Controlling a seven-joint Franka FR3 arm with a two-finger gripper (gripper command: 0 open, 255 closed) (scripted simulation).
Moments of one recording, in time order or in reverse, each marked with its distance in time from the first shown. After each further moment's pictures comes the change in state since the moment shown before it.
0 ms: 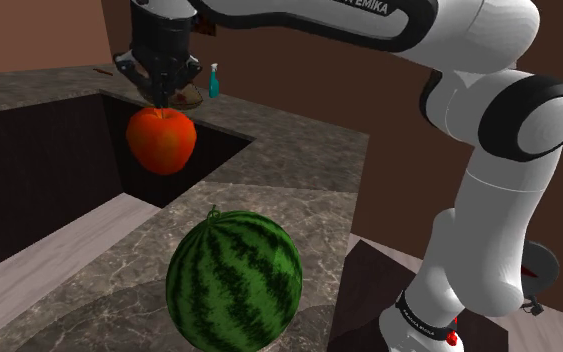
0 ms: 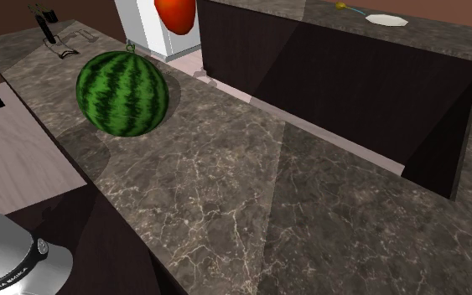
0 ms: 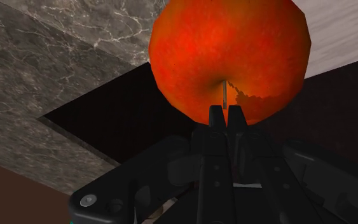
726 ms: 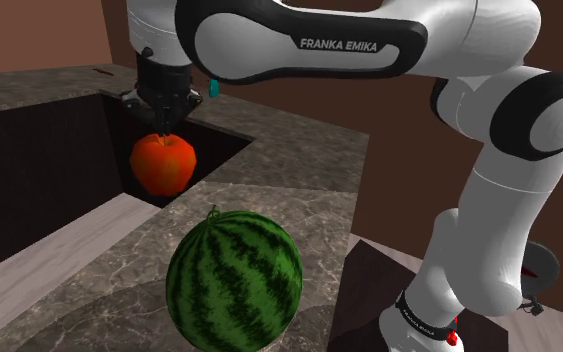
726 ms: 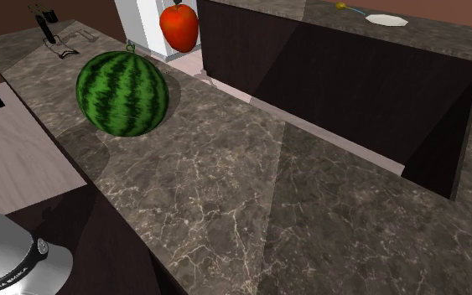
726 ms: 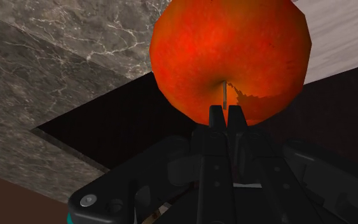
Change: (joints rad) arm -0.025 -0.053 -0.007 -0.214 0.012 0.160 0.042
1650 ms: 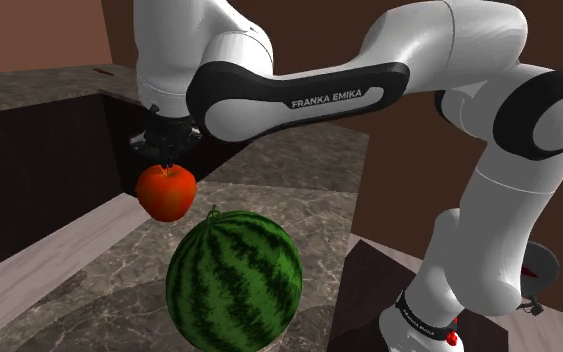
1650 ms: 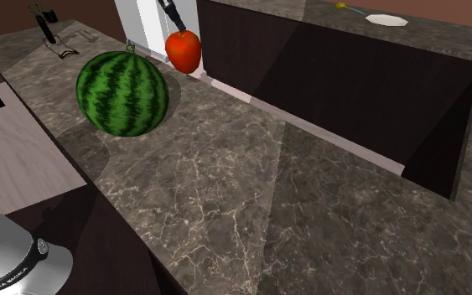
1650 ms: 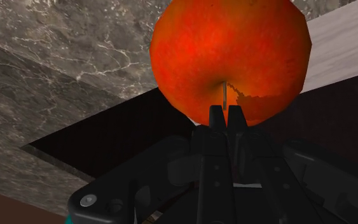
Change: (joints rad) arm -0.015 -0.021 -0.009 -0.211 -0.017 0.184 0.061
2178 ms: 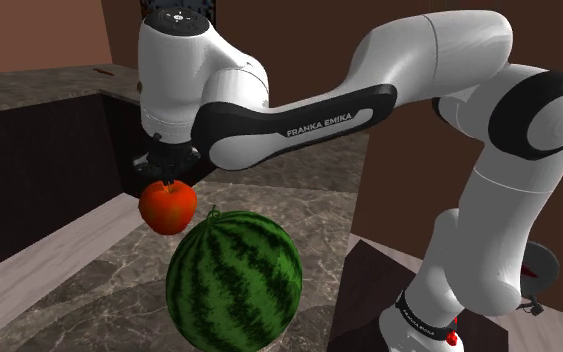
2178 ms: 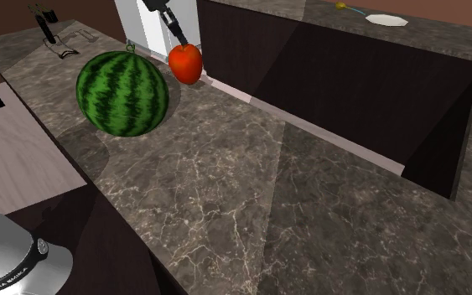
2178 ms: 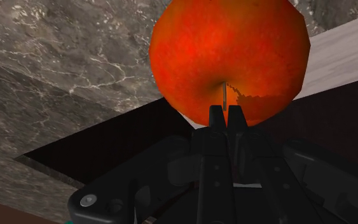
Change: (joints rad) arm -0.002 0.013 -0.005 -0.090 -0.026 0.095 0.043
